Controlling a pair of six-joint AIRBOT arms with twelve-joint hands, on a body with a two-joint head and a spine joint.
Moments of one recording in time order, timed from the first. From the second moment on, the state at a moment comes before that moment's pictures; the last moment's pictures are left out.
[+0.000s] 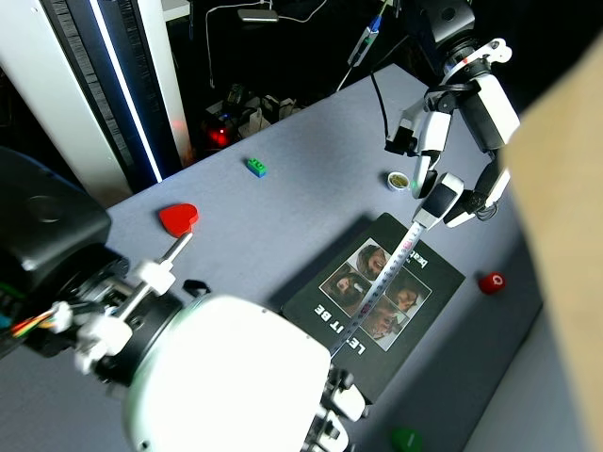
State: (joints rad) left arm 0.48 -0.86 0.96 -1.07 -0.48 1.23; right arm -0.20 -0.94 1.02 1.18 0.38 -2.18
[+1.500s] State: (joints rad) left arm 0.48 -0.86 0.96 -1.07 -0.48 1.23; right arm -0.24 -0.86 1.02 1.16 0.38 -2.16
